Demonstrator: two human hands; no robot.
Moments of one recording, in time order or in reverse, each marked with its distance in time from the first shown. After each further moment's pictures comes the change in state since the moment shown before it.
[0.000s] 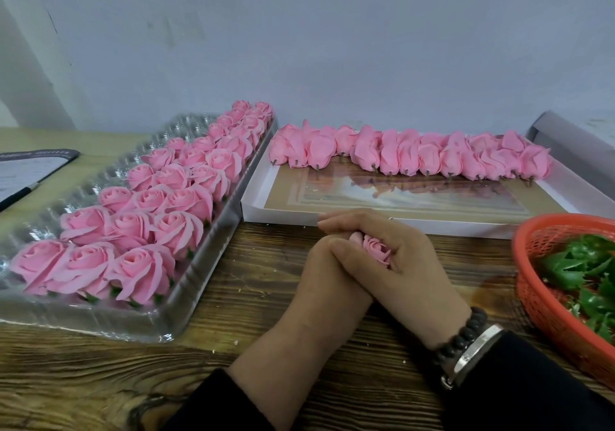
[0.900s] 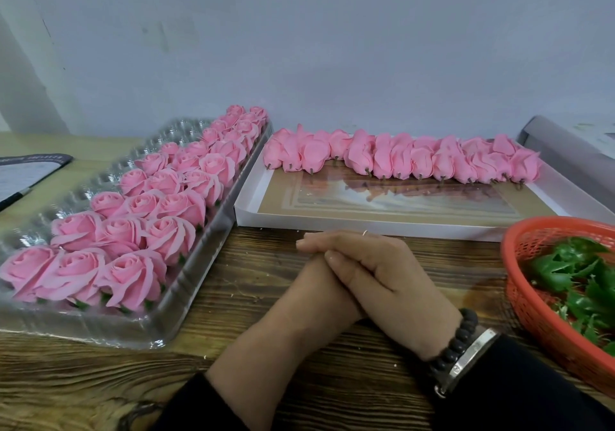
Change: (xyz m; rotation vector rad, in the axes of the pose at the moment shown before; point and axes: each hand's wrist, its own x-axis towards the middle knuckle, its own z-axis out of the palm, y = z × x) left_hand 0.004 0.005 0.001 0.615 -0.024 0.170; right_hand -0.003 0.002 0.000 -0.168 -0.119 -0.058
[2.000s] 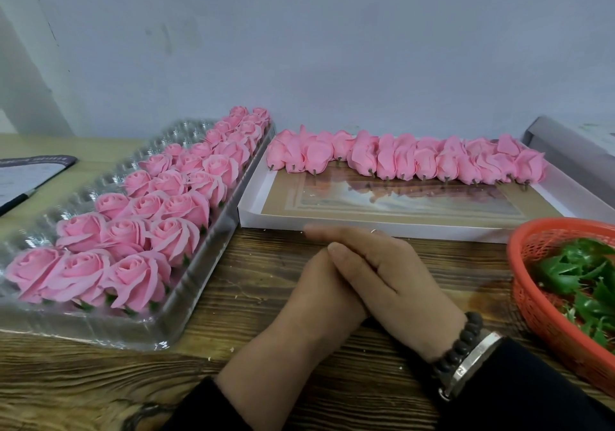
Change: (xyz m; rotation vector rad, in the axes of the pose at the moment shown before) left_hand -0.002 -0.003 -0.002 -0.160 -0.103 -0.092; right_hand 0.002 -0.001 0.001 -0.034 0.057 0.002
